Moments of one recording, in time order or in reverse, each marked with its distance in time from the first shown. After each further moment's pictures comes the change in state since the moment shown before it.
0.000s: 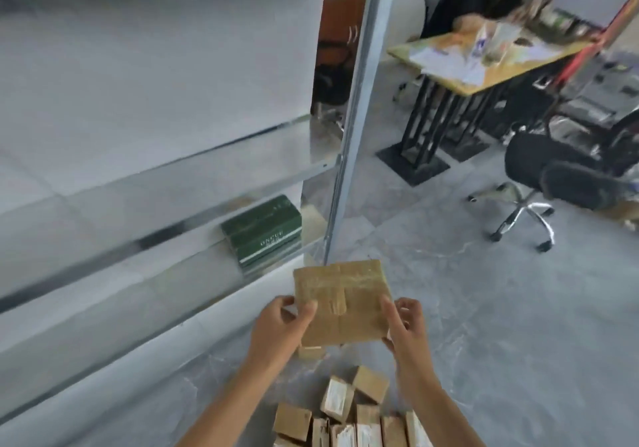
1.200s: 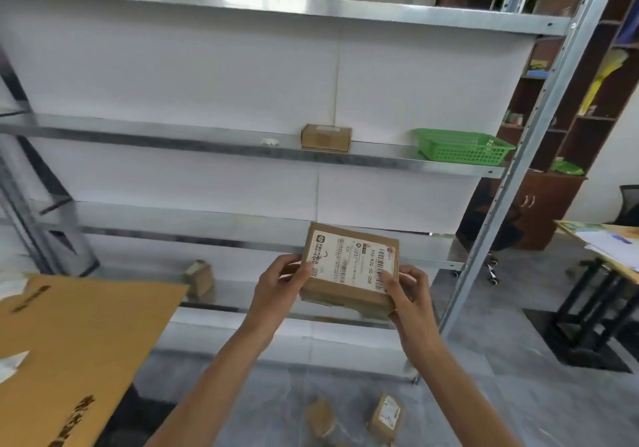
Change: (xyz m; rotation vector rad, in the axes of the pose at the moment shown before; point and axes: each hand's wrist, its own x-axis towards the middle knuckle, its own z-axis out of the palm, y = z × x) left_hand -0.432 0.055 -0.140 -0.521 0.697 0.280; right_hand -0.317 -0.138 -0.053 0.090 -0.888 -0.344
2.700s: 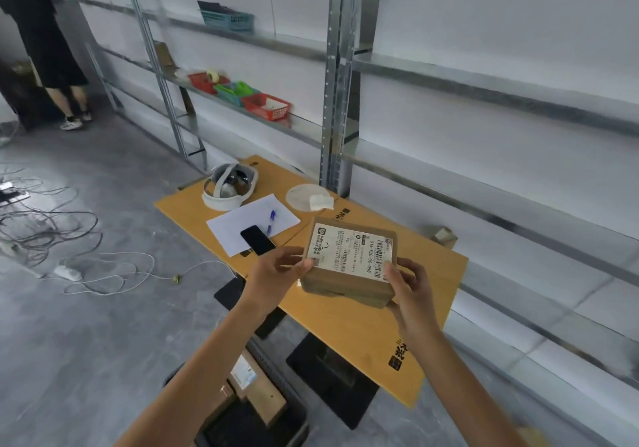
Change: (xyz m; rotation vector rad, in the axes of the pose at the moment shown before) left_hand -0.144 -0.090 -0.679 0.245 0.484 -0.150; right_hand -0.213 0.187 0.624 -0.004 -0.484 0.301
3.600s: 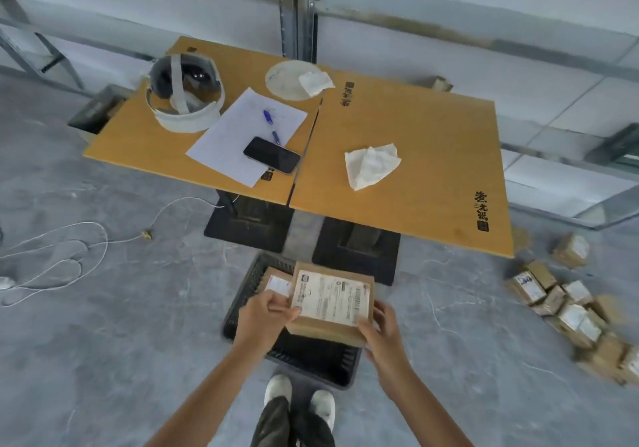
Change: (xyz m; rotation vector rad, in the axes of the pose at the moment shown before) left_hand 0.022 -0.290 -0.214 0.320 -0.444 -0.504; right_hand -0.101 0.295 0.246 -0.109 0.378 0.490
